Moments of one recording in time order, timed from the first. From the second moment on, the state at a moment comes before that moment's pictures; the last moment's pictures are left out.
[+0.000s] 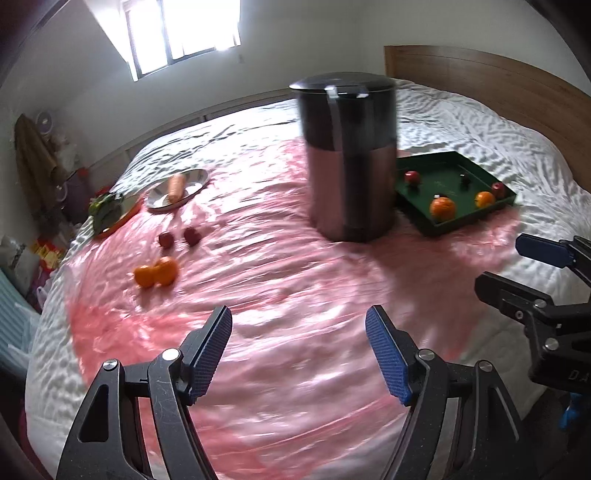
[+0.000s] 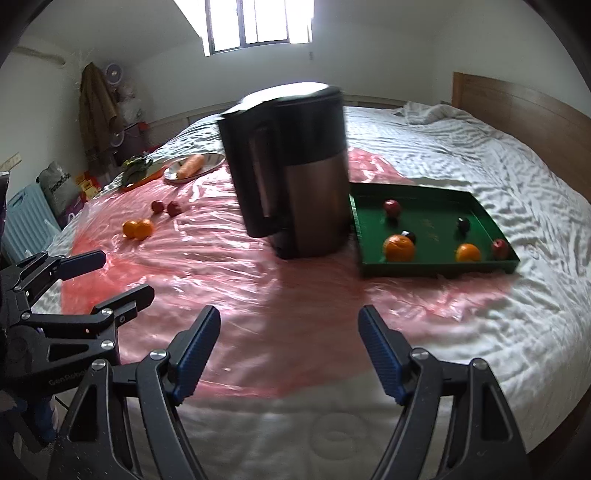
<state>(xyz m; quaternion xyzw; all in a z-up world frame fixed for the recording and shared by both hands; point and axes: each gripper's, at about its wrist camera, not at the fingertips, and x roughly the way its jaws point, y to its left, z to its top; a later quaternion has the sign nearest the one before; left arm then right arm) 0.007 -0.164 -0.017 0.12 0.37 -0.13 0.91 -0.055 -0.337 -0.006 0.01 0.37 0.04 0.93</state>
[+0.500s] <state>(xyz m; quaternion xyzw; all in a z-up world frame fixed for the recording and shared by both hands) 0.020 -0.055 -0.042 0.09 0.38 -0.05 0.92 -0.022 -0.237 -0.014 -0.02 0.38 0.14 0.91</state>
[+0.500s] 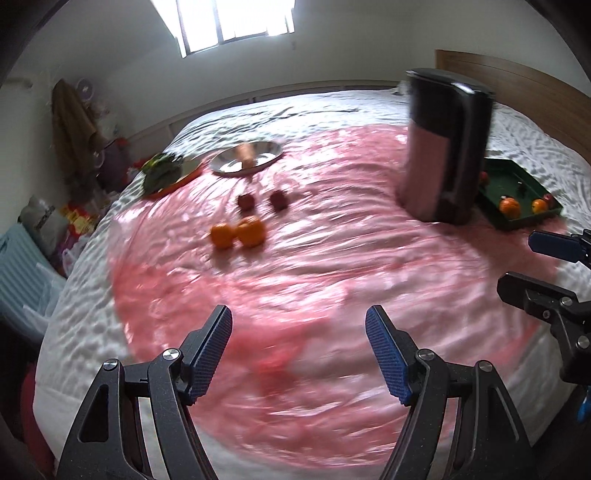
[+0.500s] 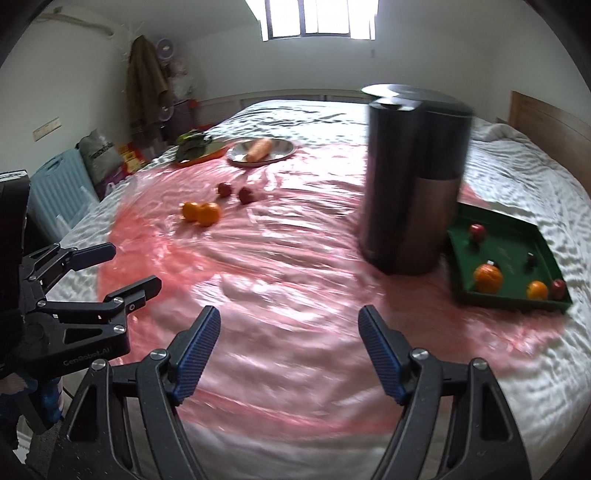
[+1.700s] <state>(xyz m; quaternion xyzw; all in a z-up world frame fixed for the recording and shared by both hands) 0.192 0.055 -0.099 0.03 0.47 -0.09 0.88 0.149 -0.097 -0.074 -0.09 0.44 0.30 0.84</state>
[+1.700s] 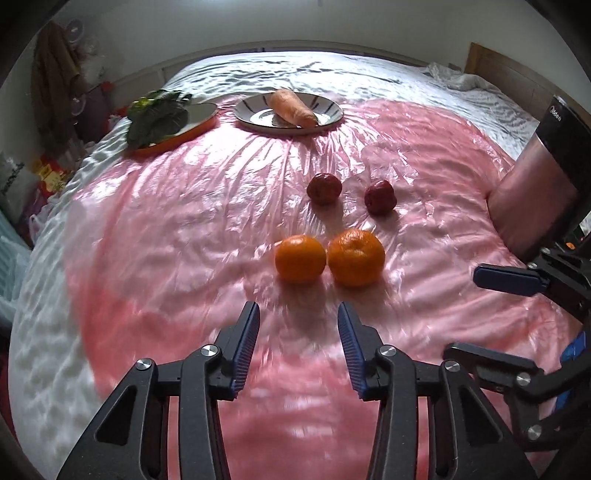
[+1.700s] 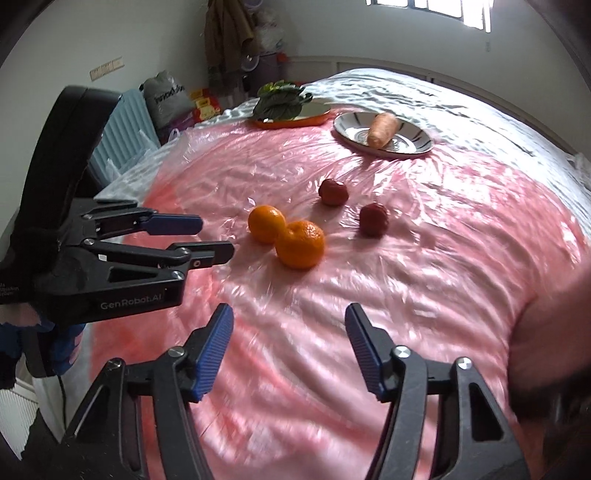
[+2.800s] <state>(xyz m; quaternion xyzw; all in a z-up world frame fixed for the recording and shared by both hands) 0.258 0.032 -0.135 0.20 0.49 -0.21 0.82 0.233 -0.053 -0.119 -0.19 0.45 0.40 0.77</state>
